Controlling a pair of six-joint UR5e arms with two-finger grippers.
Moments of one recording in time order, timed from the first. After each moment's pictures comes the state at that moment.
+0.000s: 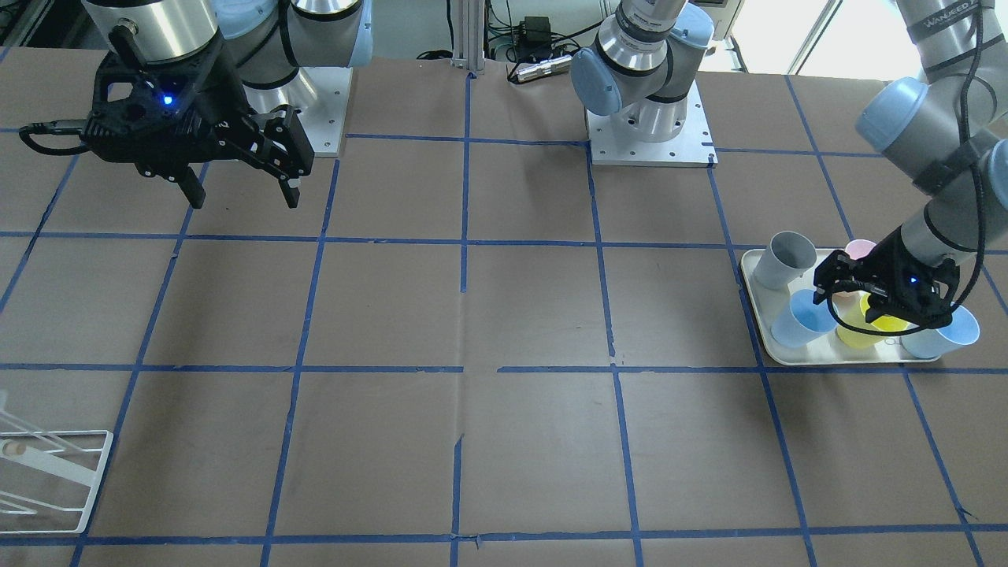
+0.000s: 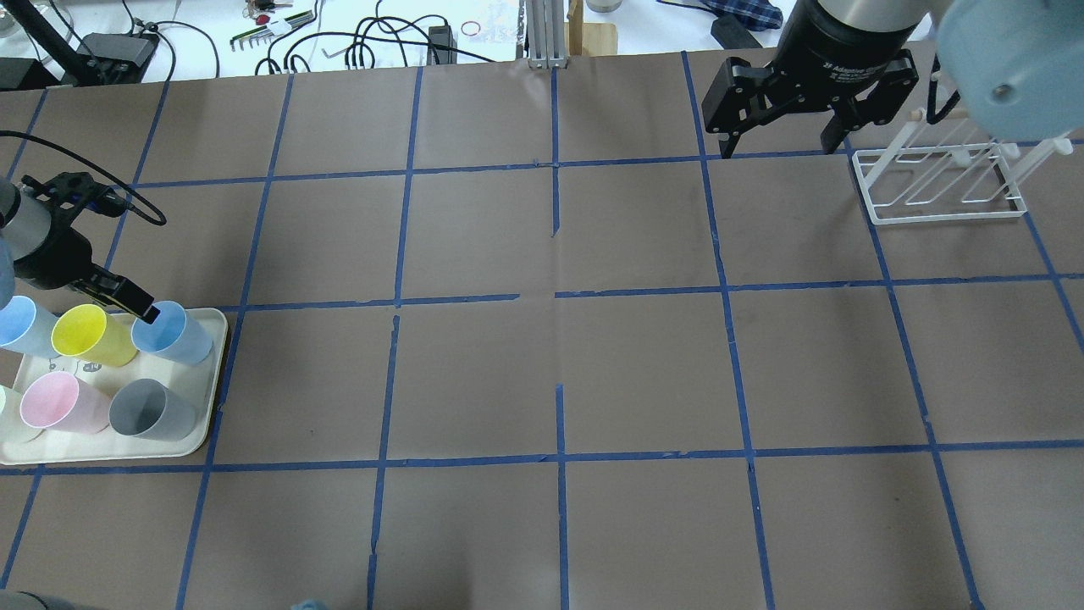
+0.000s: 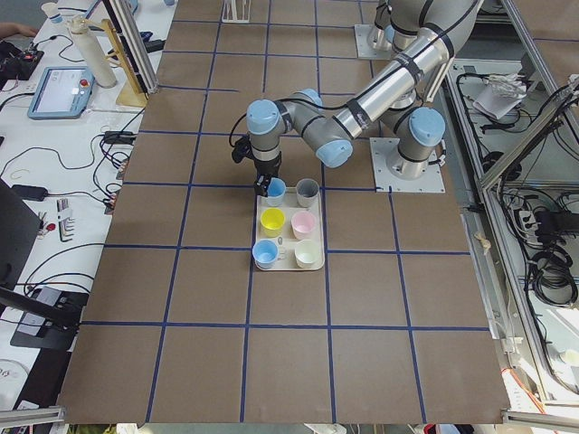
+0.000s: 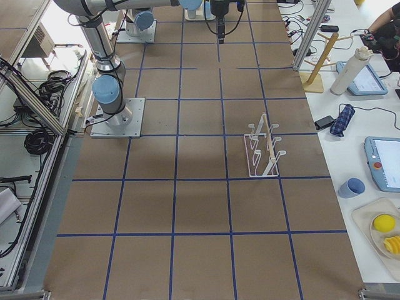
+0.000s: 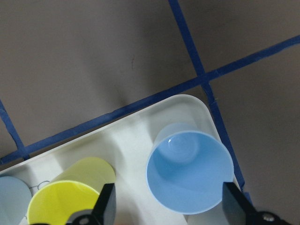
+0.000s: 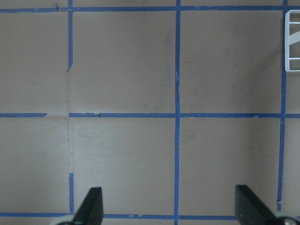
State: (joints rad) left arm -0.98 -1.79 -1.88 -1.08 1.59 0.98; right arm 1.62 -1.56 1.50 -1.63 -1.55 0.04
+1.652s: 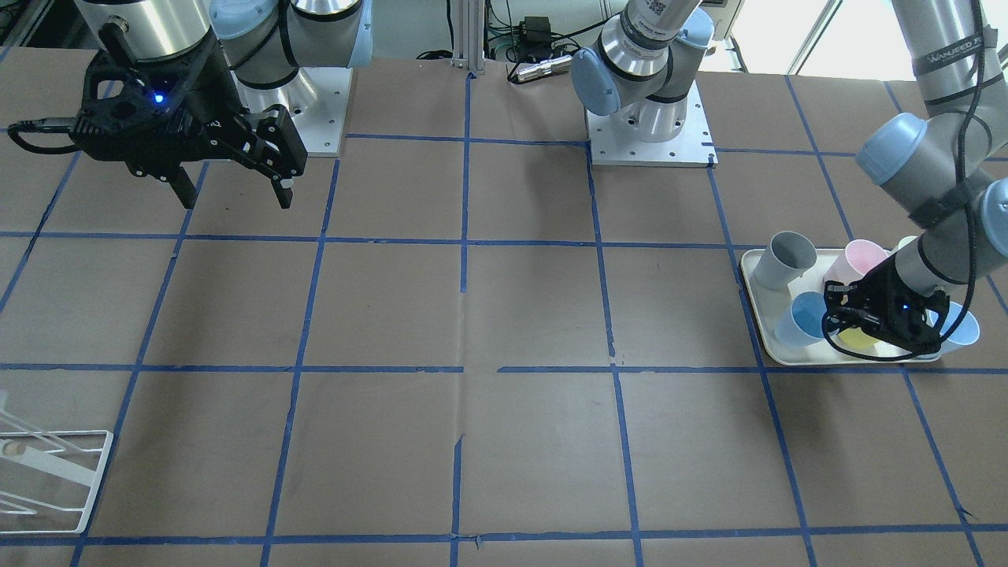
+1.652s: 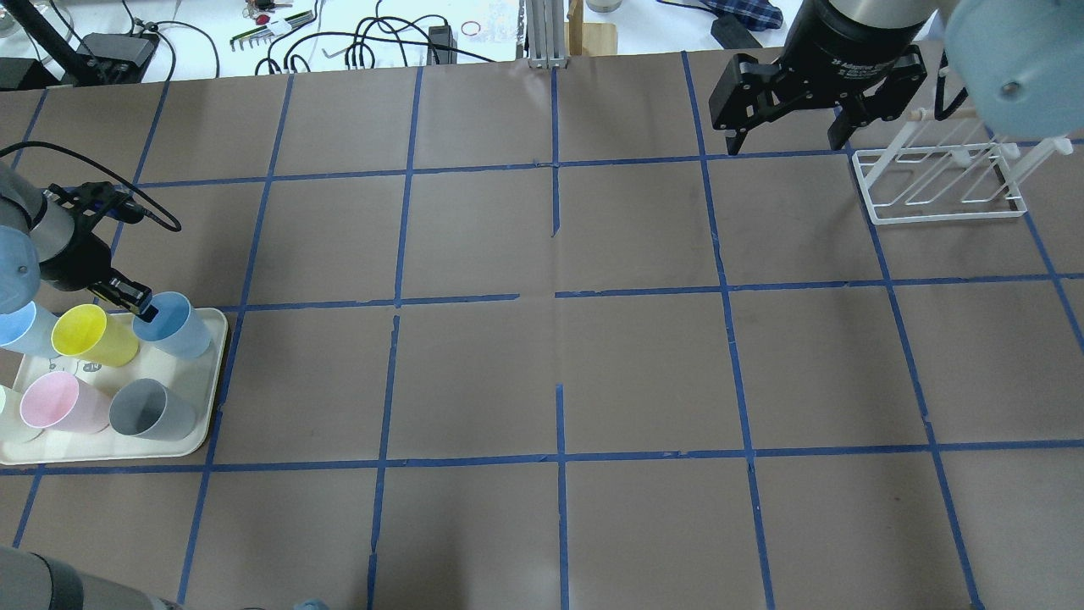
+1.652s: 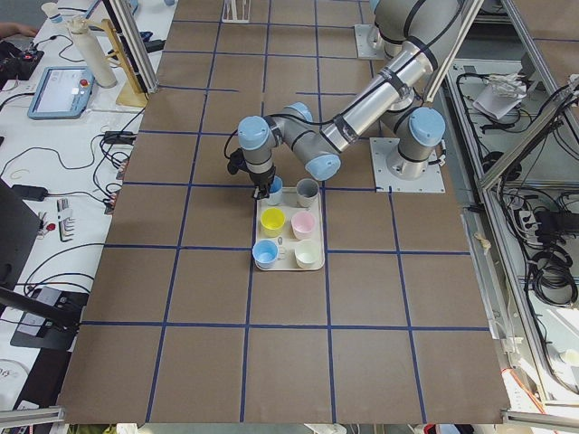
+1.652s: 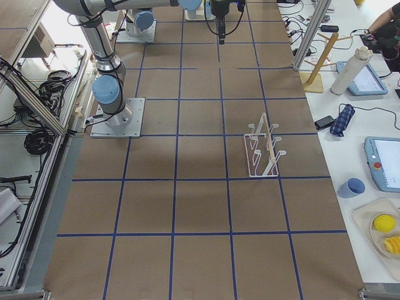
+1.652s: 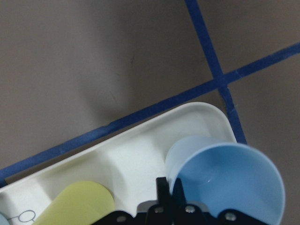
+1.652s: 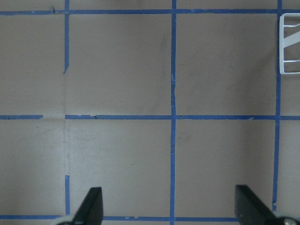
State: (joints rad) left arm -0.99 -1.87 -1.85 -1.06 1.59 0.97; right arm 1.61 -1.56 1.50 -1.63 -1.55 0.03
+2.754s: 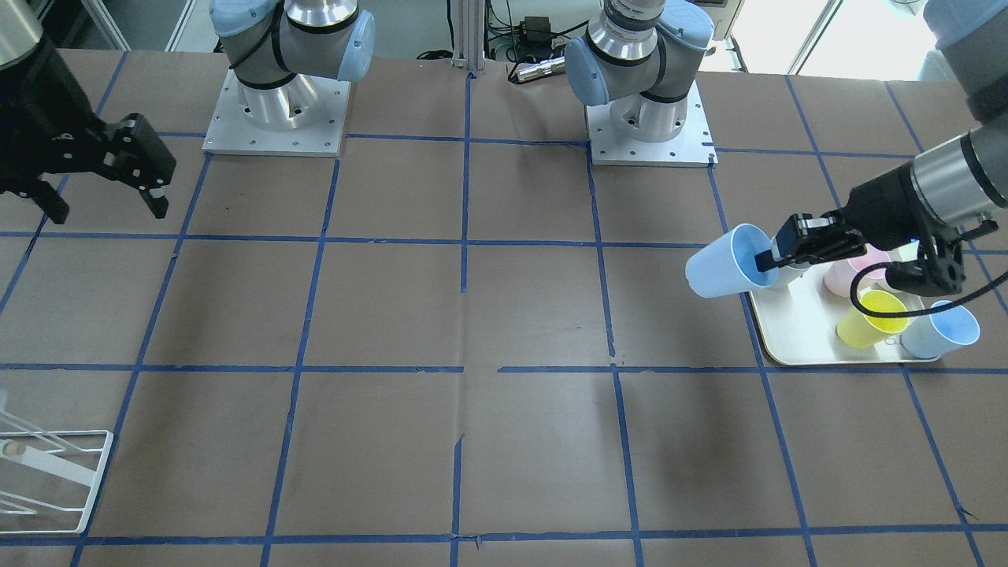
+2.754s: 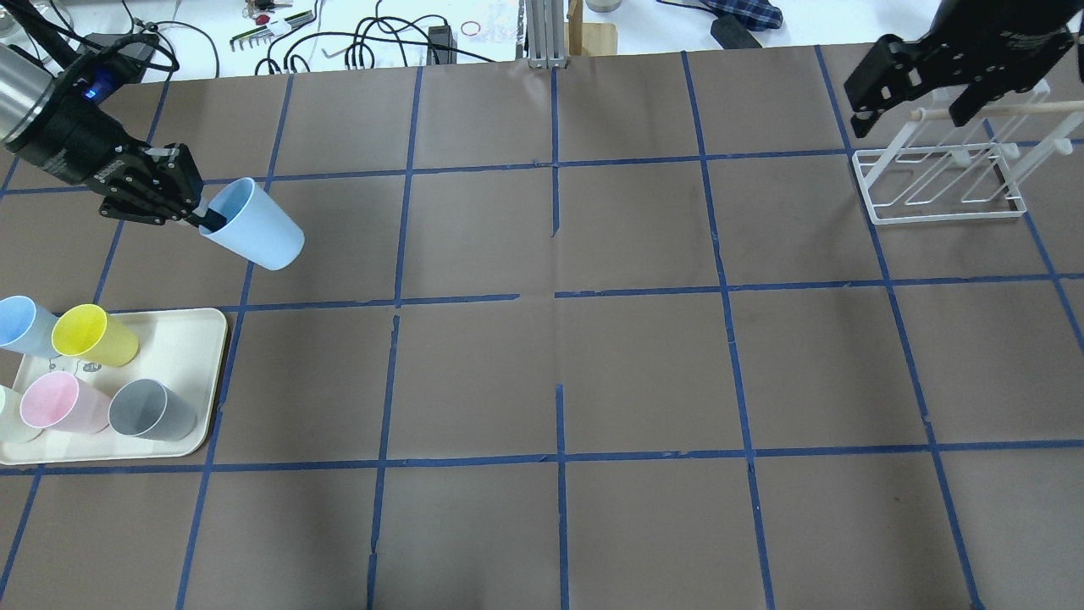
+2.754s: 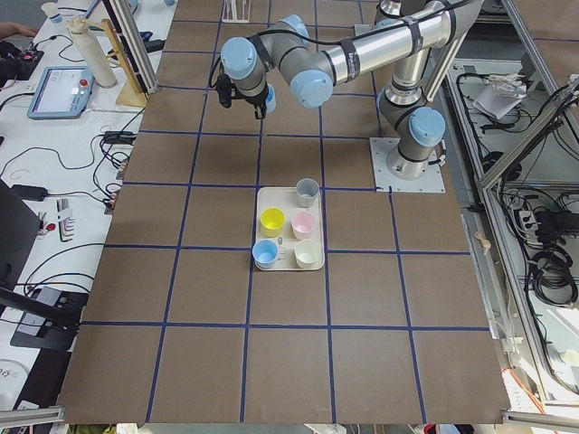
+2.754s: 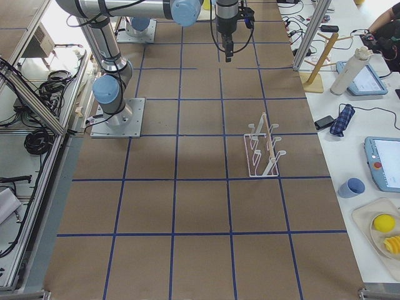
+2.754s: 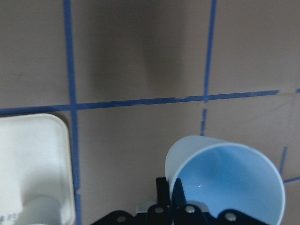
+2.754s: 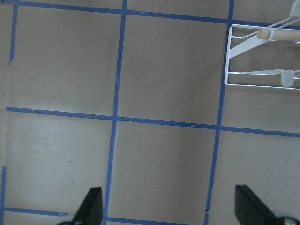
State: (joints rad) left arm -1.16 -1.70 -1.55 -1.84 1.10 0.34; right arm 1.33 -1.56 1.50 -1.60 -1.53 -0.36
